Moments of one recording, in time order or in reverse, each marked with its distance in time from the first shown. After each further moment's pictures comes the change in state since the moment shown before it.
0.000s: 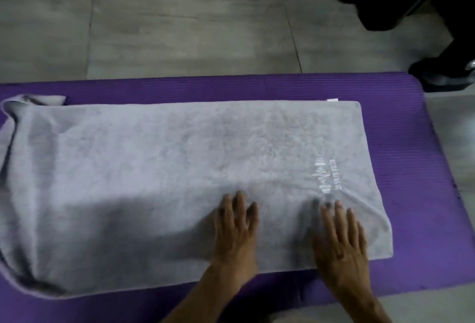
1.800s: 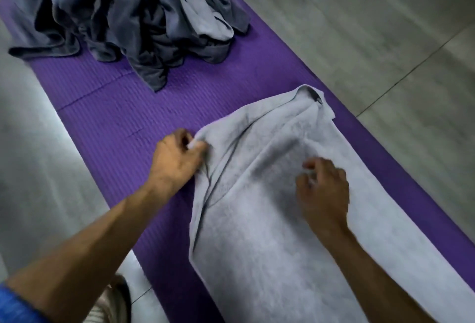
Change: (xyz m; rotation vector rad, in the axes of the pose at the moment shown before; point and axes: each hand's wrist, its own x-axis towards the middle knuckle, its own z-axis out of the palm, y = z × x) left_hand -0.158 -0.402 -0.023 -1.019 1.044 -1.259; right_hand 0.143 -0.484 0.039 0.362 -0.020 -0.934
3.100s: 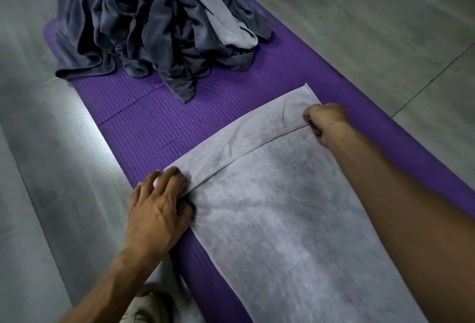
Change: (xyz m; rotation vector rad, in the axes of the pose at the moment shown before) left_hand -0.056 -0.082 -0.076 0.733 -0.122 0.318; right_hand 0.163 -0.046 0.065 0.420 -0.316 0.649
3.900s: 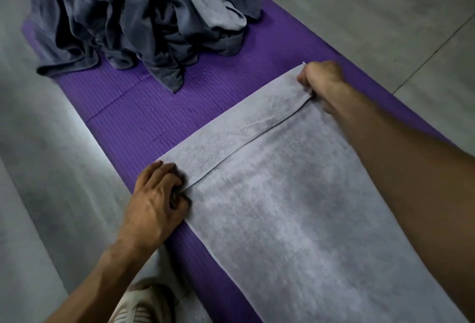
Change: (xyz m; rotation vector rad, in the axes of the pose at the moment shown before) left_hand 0.011 -0.011 0.009 -0.054 0.004 0.172; right_hand 0.008 -0.039 -0.002 -0.019 0.026 -0.155
